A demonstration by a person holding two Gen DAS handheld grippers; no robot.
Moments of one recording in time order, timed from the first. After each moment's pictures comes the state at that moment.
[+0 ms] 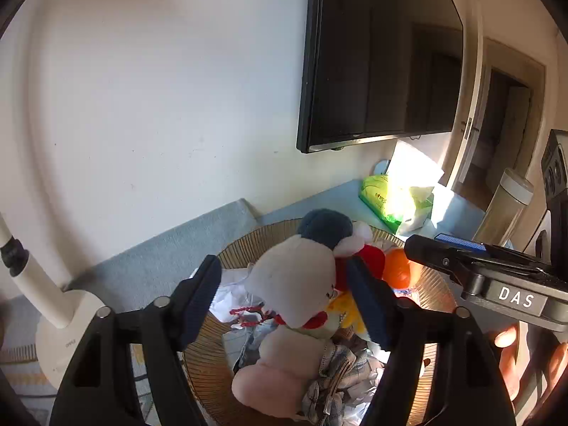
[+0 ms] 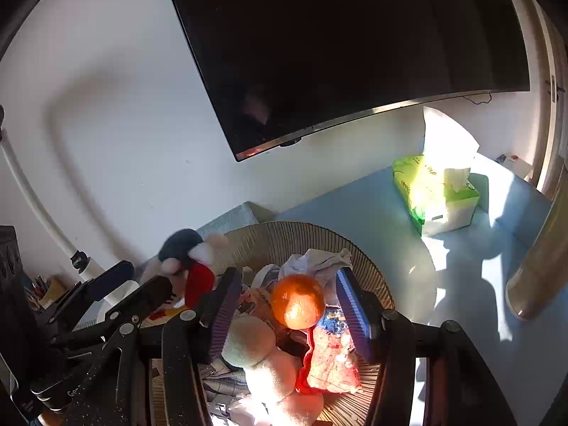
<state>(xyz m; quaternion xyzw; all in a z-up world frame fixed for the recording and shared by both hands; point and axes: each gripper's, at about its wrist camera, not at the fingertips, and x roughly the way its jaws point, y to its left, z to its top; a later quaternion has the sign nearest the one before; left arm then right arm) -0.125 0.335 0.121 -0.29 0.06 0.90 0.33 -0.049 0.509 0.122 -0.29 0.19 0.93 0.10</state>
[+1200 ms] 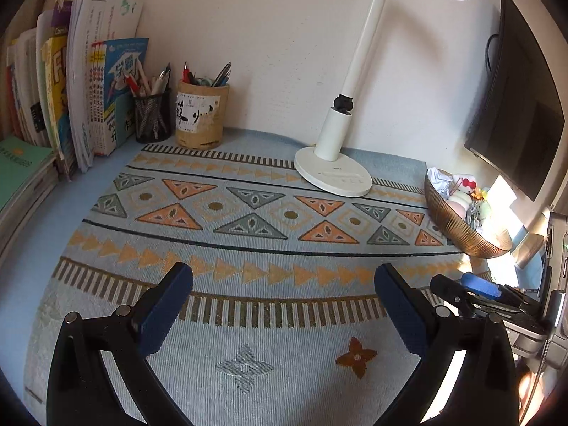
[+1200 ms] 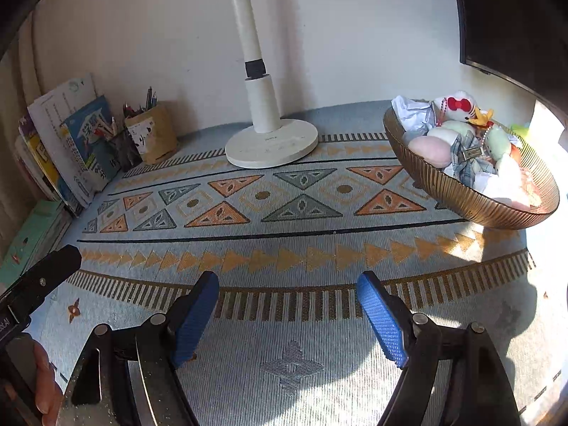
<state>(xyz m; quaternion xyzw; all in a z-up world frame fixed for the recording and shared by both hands) 0.056 -0.020 0.062 -0.33 -0.09 0.94 0.08 0.044 0.211 0.039 -0.38 0.04 0.93 -0.03</state>
